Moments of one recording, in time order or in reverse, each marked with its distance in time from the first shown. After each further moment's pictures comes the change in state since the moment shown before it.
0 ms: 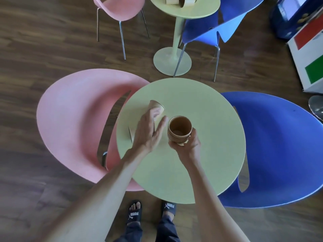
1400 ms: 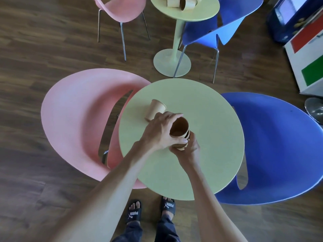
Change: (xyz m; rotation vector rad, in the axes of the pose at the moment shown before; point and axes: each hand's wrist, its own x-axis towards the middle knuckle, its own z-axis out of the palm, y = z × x) left_hand -0.002 0.035 -0.011 0.297 -0.354 0.131; right_hand -0.024 0.007 0.002 -0.050 0.015 -0.079
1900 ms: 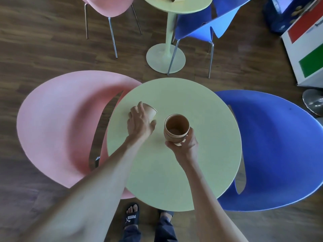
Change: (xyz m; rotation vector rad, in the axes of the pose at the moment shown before) left_hand 0.079 -0.059 0.036 0.147 0.168 -0.501; right_hand 0.051 0.001 -0.006 0.049 0.018 0.023
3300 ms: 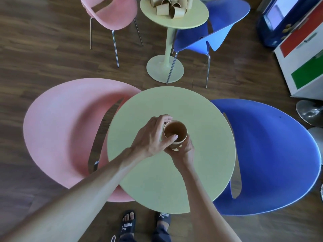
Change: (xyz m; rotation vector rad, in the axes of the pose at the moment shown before) left_hand -0.069 0.022 -0.043 -0.258 0.040 0.648; right_hand -0.007 0.005 -0.003 -0.003 -0.001 -0.092
